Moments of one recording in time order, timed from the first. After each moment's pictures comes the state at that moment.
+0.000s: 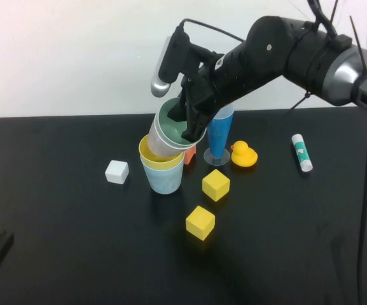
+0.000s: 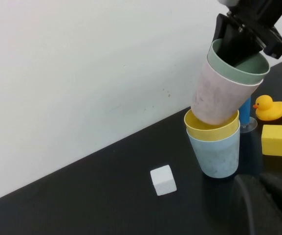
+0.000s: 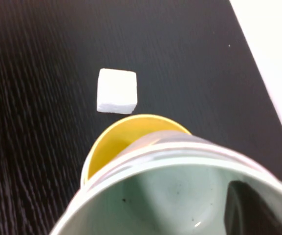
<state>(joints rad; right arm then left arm) 0.54 2.18 -2.01 0.41 0.79 -1.02 -0.34 0.32 -0.27 -0.28 0.15 0.46</state>
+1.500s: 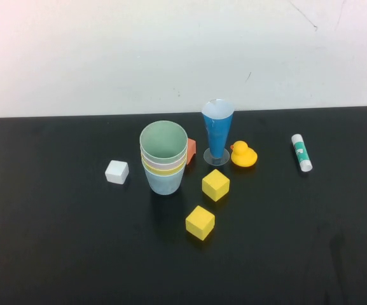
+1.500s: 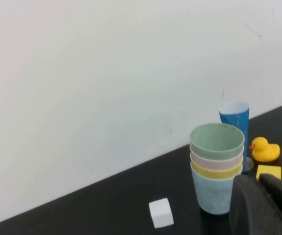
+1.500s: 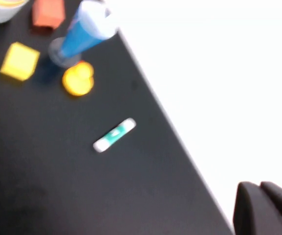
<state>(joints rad) 0.53 1.29 -1.60 -0.27 1.13 -0.59 -0.34 0.19 -0.27 -0.28 0.16 0.40</state>
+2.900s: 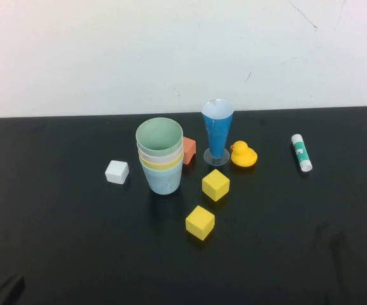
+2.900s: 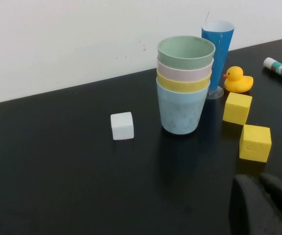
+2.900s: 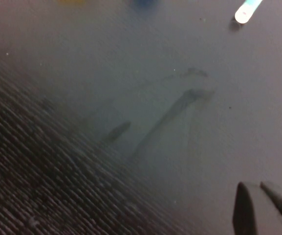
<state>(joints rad) 0.53 0.43 -0.39 -0.18 0.78 -0.15 -0.34 0.19 -0.16 -0.28 0.26 0.23</state>
